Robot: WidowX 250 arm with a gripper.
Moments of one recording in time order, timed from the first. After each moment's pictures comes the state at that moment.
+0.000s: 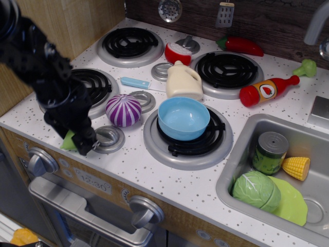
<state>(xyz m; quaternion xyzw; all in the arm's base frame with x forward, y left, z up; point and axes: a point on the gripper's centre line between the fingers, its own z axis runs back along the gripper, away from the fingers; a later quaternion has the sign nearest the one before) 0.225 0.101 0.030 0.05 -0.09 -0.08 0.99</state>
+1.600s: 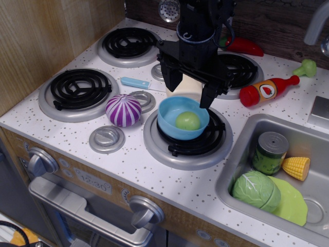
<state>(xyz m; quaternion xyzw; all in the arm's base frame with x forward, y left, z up) 0.318 -0.024 0.084 0.05 -0.14 -0.03 0.99</state>
